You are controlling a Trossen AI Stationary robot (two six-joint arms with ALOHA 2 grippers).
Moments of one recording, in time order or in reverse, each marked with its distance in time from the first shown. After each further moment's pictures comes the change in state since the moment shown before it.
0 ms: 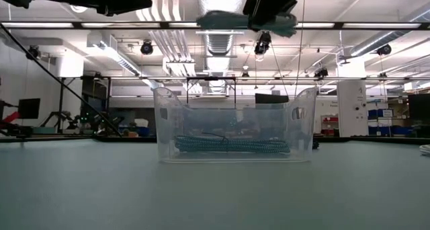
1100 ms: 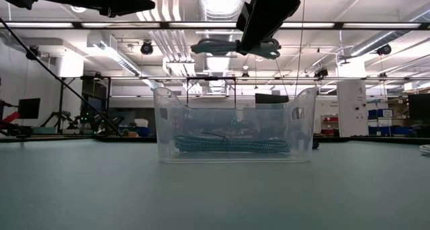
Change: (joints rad) left arm 0.000 0.033 0.000 0.025 0.000 0.003; right arm -0.056 0.037 -0.005 0.009 0.045 -0.063
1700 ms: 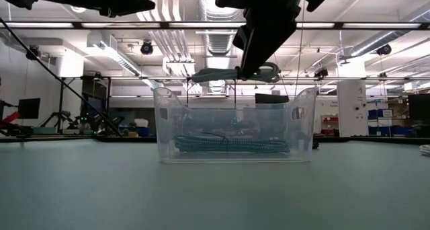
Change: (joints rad) left arm 0.000 0.001 0.000 -0.001 0.000 0.000; right arm -0.014 0.062 -0.002 -0.006 0.009 -0.026
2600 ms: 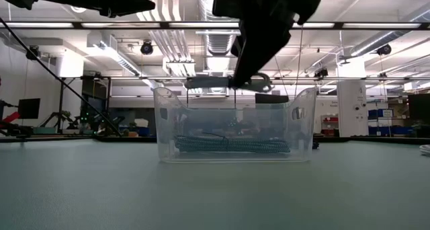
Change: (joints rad) left arm 0.000 0.001 0.000 0.000 0.000 0.000; right arm -0.020 0.000 -0.075 0.125 0.000 0.024
